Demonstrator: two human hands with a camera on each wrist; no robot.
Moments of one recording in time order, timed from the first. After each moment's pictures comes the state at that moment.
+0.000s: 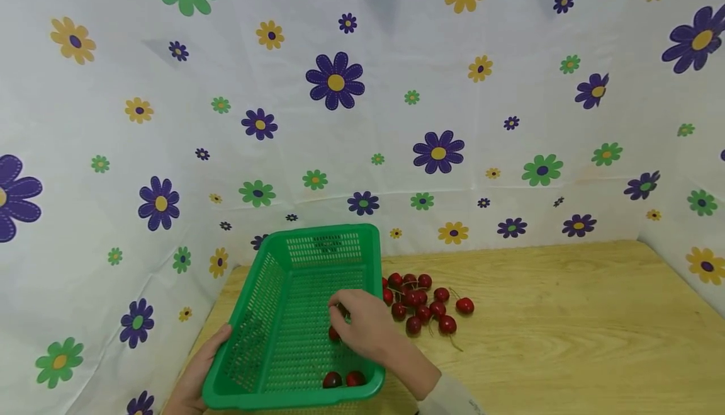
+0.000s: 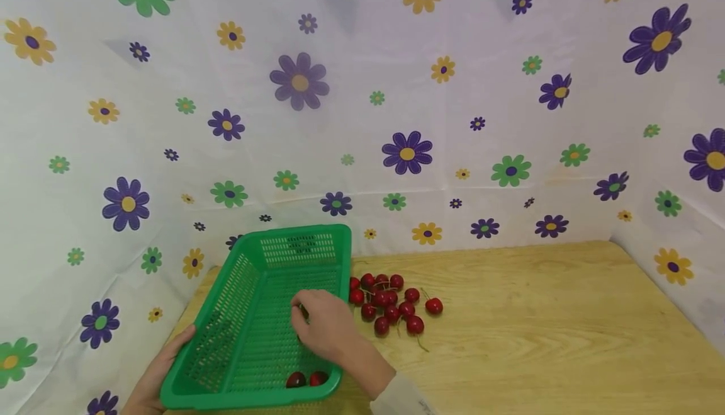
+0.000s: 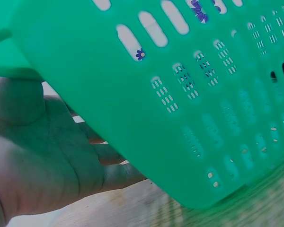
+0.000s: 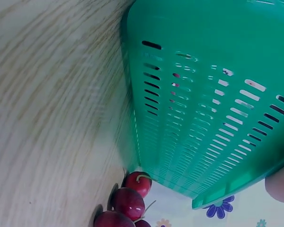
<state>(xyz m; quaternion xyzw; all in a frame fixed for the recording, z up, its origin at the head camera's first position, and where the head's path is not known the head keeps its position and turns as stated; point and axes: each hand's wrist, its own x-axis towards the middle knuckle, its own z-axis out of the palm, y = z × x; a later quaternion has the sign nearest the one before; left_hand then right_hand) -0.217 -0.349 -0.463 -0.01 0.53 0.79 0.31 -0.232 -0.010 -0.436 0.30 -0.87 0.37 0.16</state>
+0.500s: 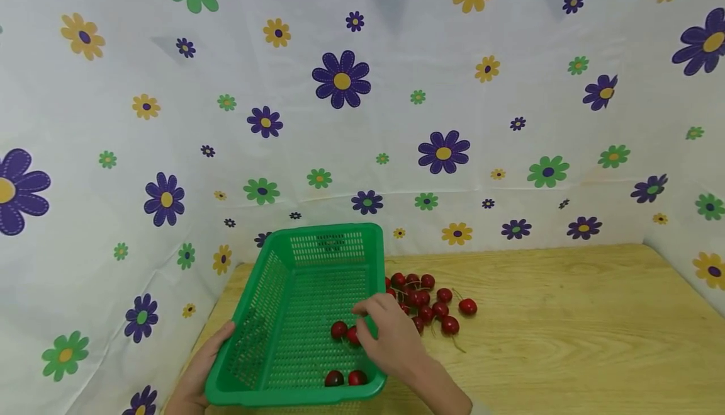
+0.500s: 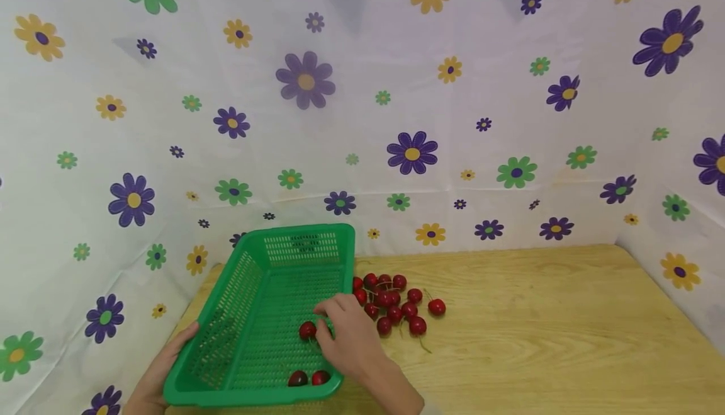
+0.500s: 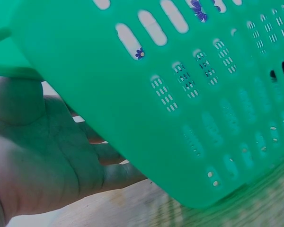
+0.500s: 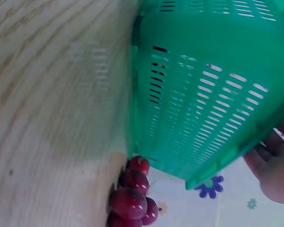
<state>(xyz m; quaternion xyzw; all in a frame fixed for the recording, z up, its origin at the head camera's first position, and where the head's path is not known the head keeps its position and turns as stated) -0.216 -0.349 -0.465 0.00 0.58 0.77 0.27 -0.209 0.015 -0.453 0.30 -0.84 0.38 0.26</state>
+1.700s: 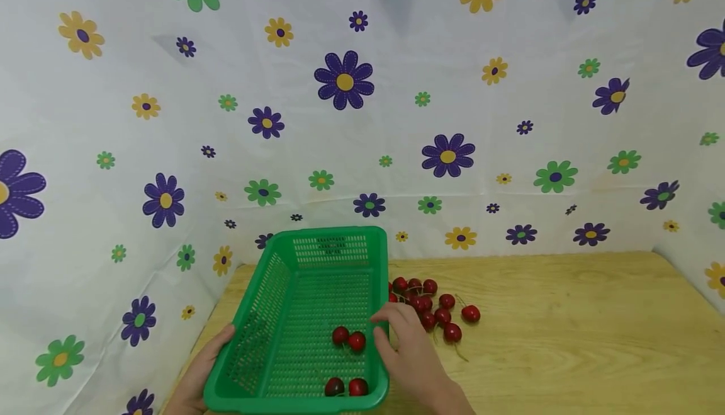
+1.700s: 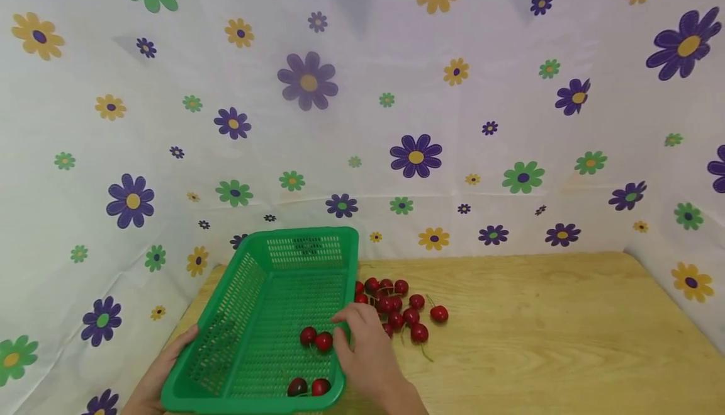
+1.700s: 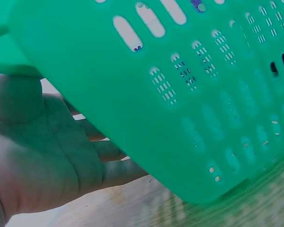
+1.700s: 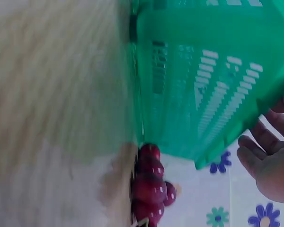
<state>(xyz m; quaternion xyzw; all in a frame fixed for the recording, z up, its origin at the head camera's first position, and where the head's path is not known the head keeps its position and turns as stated) -0.215 -0.348 -0.467 0.05 0.48 0.82 0.32 -0.198 0.035 -0.461 0.22 -0.83 0.47 0.22</state>
